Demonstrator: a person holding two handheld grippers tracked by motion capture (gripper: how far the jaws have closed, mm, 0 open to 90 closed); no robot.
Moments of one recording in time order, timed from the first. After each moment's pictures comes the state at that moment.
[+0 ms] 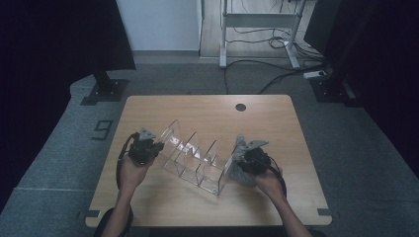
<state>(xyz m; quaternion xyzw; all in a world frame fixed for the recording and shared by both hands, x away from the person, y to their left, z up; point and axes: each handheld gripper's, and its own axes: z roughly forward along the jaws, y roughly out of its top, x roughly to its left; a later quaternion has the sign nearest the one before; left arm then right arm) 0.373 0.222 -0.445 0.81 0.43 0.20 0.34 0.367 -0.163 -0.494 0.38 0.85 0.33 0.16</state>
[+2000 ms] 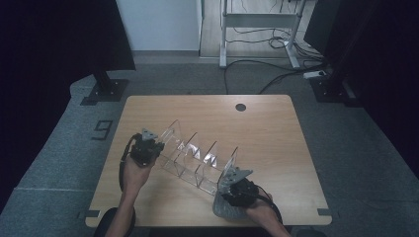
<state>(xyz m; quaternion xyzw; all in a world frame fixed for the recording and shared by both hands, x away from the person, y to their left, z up) 0.370 0.214 -0.446 0.80 0.46 0.21 0.32 0.282 -0.119 -0.509 0.29 0.90 0.31 0.08</state>
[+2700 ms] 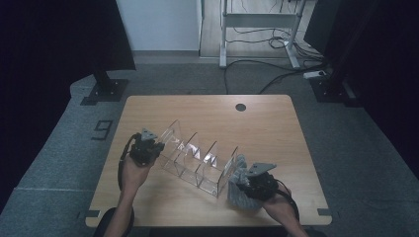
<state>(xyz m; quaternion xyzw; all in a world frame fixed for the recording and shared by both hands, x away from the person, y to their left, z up) 0.372 0.217 -0.446 0.81 0.45 0.21 0.32 0.286 -0.170 -0.476 0.31 0.88 0.35 0.13</state>
